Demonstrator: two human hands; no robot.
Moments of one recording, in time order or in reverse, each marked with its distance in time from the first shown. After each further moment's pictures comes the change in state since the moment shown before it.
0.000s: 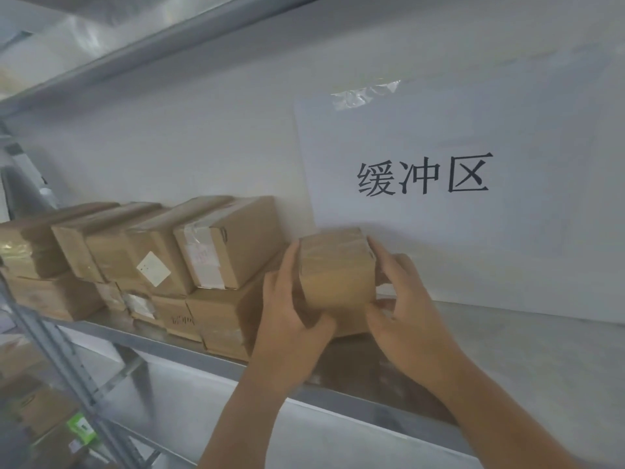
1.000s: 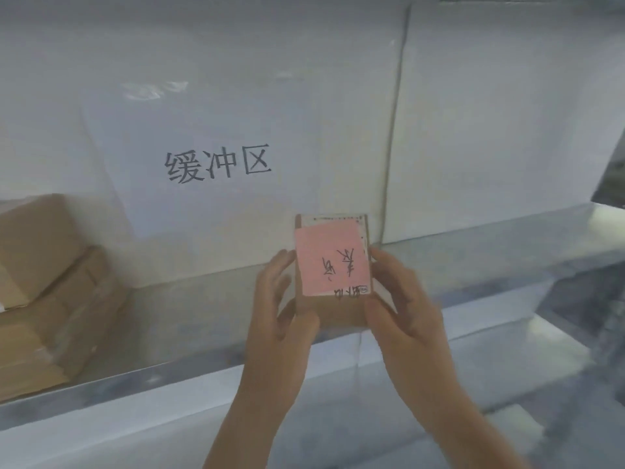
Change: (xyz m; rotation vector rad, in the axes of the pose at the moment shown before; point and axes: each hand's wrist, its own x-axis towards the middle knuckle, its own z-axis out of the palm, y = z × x) left_hand -0.107 0.081 0.093 -0.690 -0.455 0.092; right_hand -0.192 -0.053 -0.084 0.135 0.670 0.089
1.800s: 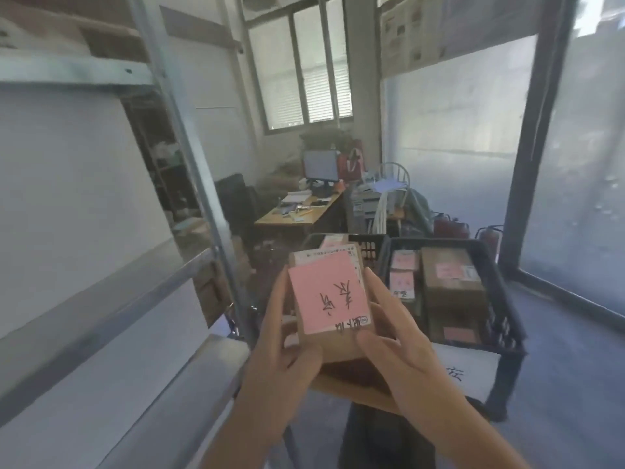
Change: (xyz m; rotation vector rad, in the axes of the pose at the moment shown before) left_hand -0.166 0.065 0.534 -0.220 -1.045 0.056; right_hand -0.204 -0.135 -0.514 -0.445 0.610 0.095
